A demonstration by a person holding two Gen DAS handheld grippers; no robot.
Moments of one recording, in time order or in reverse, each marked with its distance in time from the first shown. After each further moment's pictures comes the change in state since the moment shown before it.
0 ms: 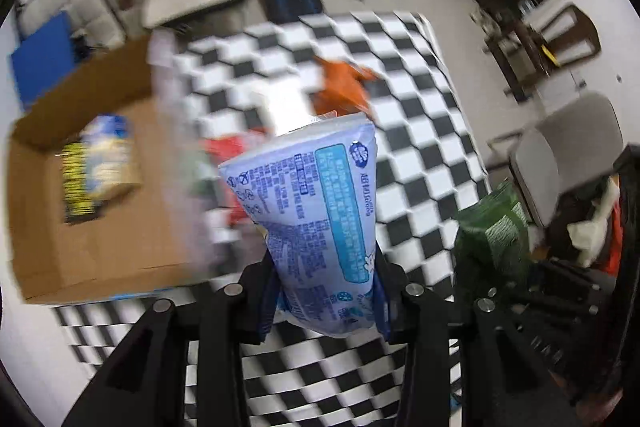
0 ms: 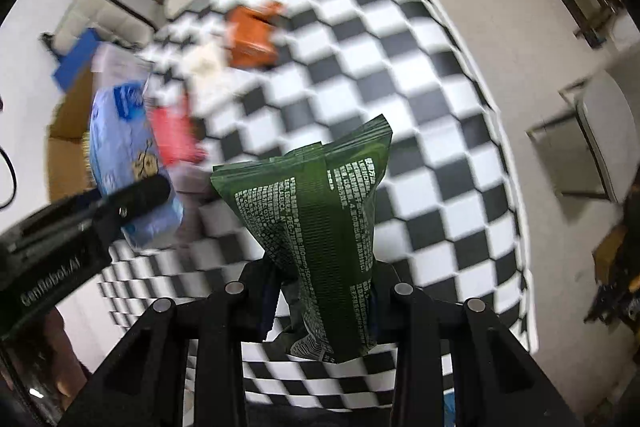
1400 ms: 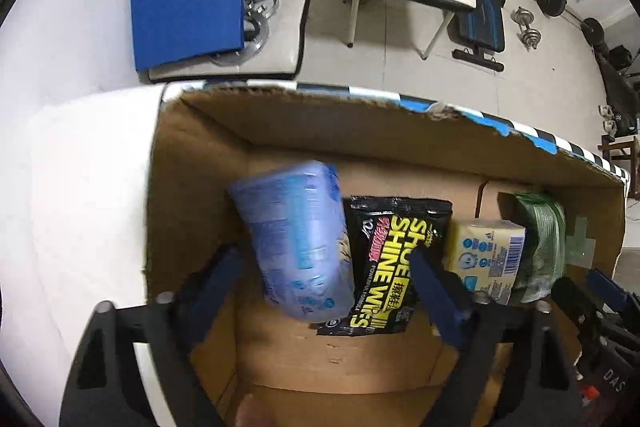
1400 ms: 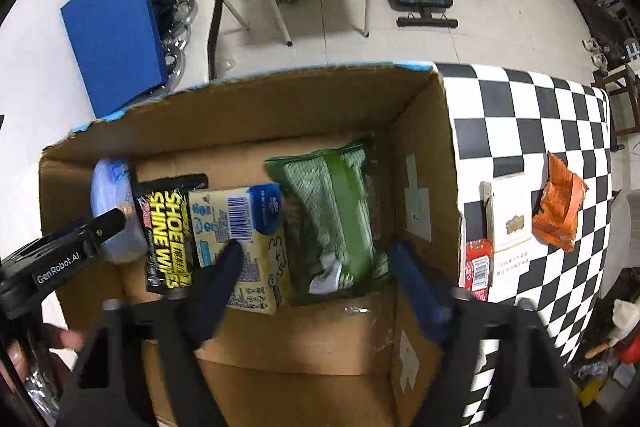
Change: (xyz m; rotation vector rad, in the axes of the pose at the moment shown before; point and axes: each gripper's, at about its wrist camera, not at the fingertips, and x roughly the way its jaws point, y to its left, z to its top) left arm 0.066 0.331 0.061 -0.381 0.111 0.197; right arm 0.162 0.335 0.149 -0.211 0.047 -0.178
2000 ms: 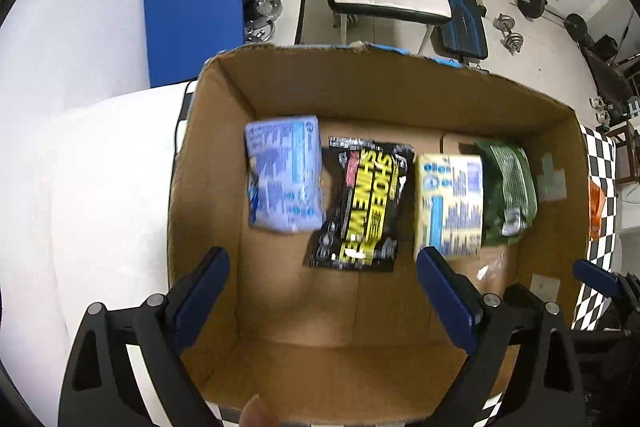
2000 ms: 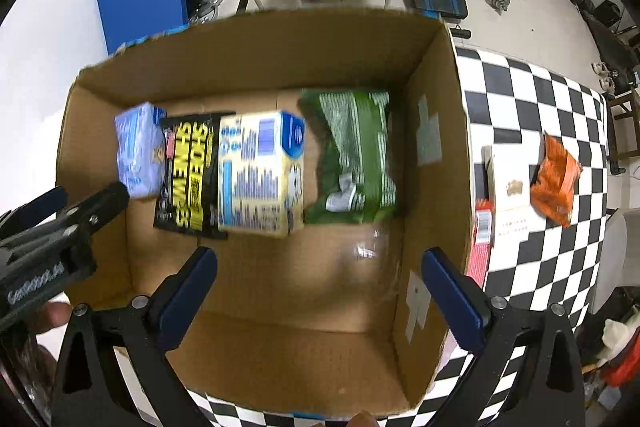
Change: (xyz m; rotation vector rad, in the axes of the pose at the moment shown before) left arm -0.040 -0.011 -0.069 0.044 -0.120 0.013; right arm -0.017 0.012 -0.069 -0.089 -0.009 0.007
